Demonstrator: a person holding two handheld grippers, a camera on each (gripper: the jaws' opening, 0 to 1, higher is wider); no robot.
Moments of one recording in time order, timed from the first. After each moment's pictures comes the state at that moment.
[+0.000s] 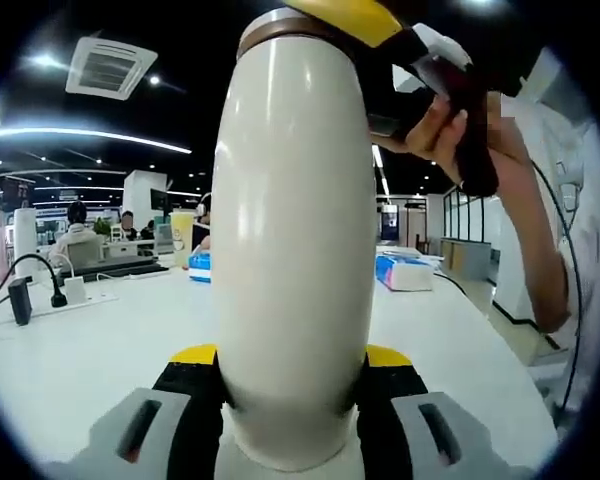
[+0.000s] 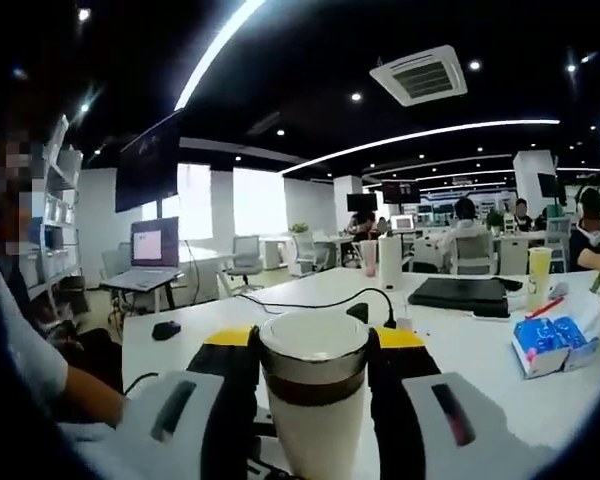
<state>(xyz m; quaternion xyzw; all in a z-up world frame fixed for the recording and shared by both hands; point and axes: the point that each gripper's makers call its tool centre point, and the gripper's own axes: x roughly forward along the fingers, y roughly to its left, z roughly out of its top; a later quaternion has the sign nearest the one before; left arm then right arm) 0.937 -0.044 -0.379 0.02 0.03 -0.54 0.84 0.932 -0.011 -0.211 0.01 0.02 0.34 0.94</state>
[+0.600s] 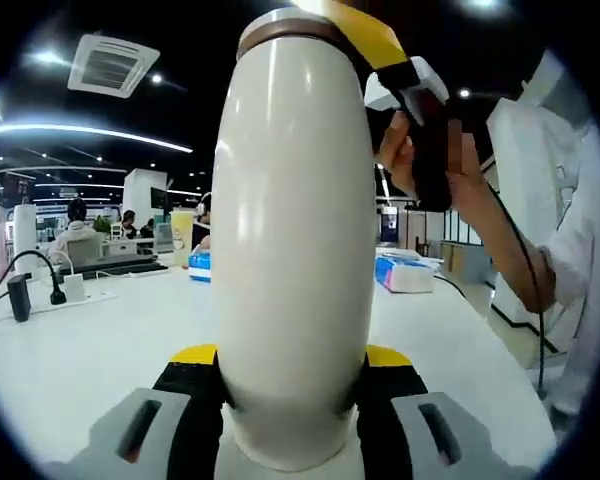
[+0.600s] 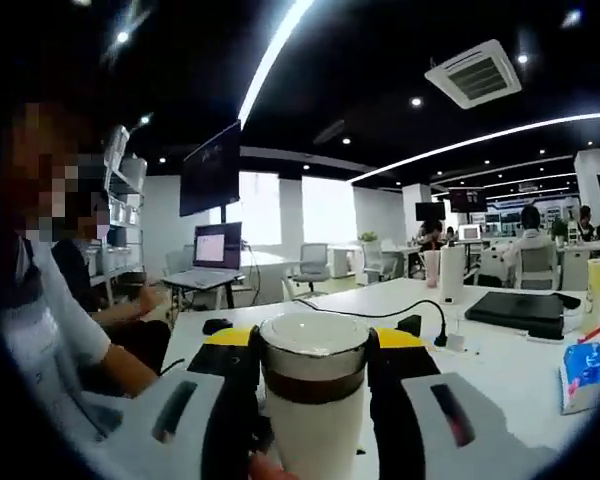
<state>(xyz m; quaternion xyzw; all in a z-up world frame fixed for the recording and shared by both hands) 0.937 -0.045 -0.379 0.02 0.03 -0.54 0.84 0.928 -0.005 -0.210 0.02 -0.01 0.51 0.86</state>
